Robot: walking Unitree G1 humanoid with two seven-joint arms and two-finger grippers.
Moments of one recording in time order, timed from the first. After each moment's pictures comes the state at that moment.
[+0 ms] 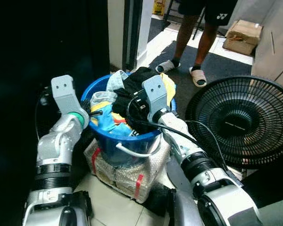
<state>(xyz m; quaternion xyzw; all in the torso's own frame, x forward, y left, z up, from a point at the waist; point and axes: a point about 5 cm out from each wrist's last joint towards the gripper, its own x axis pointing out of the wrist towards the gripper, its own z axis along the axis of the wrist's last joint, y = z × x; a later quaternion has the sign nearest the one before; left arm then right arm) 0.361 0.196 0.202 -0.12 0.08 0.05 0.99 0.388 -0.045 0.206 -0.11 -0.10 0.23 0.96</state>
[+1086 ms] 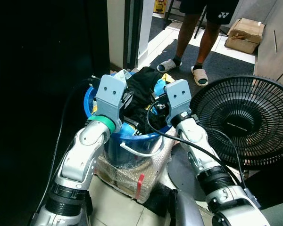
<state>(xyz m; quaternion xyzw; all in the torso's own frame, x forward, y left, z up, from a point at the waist) 0.333 0.087 0.226 0.05 -0.09 -0.19 0.98 0.371 -0.095 0.200 -0.15 -0.16 0.17 0.96</state>
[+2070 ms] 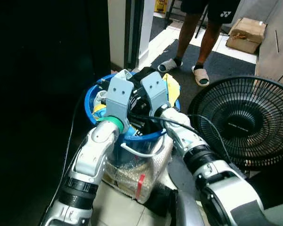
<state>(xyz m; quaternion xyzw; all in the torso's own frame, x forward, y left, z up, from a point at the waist) 0.339 0.079 0.220 0.04 -0.07 -0.17 0.98 0.395 -0.046 0.197 -0.18 -0.02 0.28 0.94</state>
